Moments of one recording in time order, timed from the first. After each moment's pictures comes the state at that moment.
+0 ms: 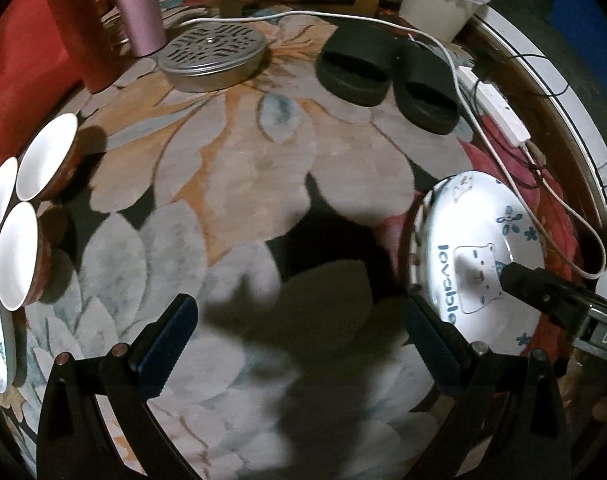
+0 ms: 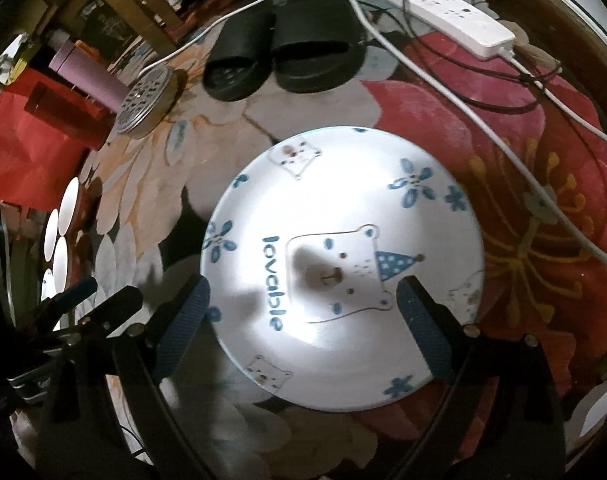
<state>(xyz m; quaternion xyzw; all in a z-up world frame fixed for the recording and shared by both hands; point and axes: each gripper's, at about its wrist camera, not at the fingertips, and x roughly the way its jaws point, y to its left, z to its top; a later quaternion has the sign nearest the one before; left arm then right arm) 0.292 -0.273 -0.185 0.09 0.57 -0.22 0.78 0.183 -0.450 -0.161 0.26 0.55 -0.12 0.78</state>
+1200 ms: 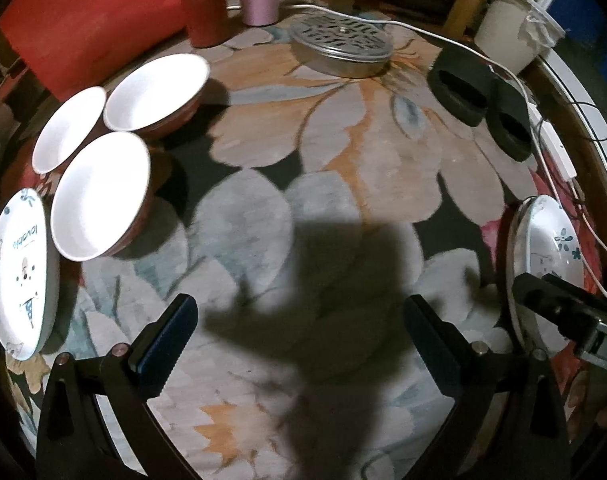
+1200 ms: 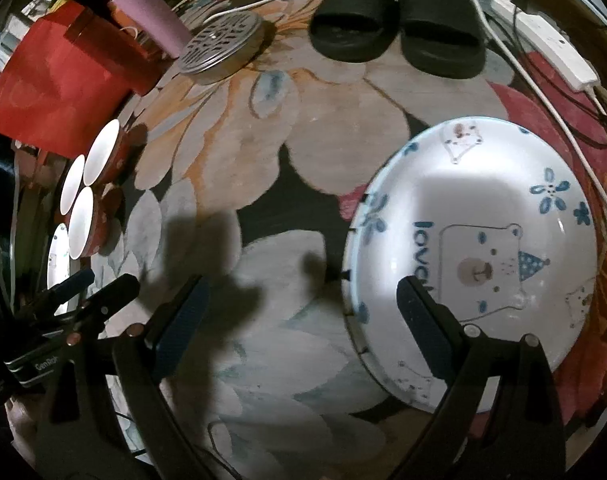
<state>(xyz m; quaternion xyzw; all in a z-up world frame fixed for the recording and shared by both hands) 0.310 -0.159 -0.192 0.05 0.58 -0.14 0.80 0.227 -0.359 -0.172 0.22 0.57 -0.05 0.79</state>
